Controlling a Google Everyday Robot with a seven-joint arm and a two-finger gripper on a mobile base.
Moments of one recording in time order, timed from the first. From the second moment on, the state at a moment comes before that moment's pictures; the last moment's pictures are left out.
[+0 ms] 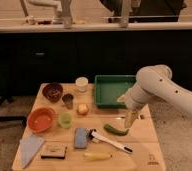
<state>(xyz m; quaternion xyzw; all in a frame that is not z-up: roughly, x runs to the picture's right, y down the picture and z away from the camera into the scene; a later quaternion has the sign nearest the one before) 0.125 0.117 0.689 -0.32 -0.17 -0.02 0.93</state>
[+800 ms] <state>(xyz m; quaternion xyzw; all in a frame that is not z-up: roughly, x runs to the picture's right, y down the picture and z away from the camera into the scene) 0.023 0.121 0.720 -0.32 -0.23 -0.01 0.92</state>
